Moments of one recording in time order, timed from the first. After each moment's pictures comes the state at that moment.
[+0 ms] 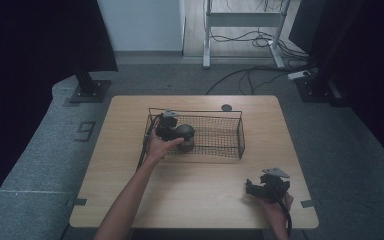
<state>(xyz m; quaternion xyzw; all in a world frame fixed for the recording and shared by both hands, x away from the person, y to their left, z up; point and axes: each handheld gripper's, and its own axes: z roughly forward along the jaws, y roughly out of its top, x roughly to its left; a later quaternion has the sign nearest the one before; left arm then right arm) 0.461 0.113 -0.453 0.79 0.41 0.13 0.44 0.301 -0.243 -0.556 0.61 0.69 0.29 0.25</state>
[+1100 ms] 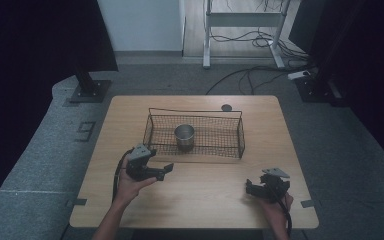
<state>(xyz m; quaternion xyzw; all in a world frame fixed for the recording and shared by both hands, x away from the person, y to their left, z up) 0.325 0.190 -0.470 0.79 0.37 0.13 0.47 0.301 -0.243 -0.556 0.61 0.69 0.29 0.25</state>
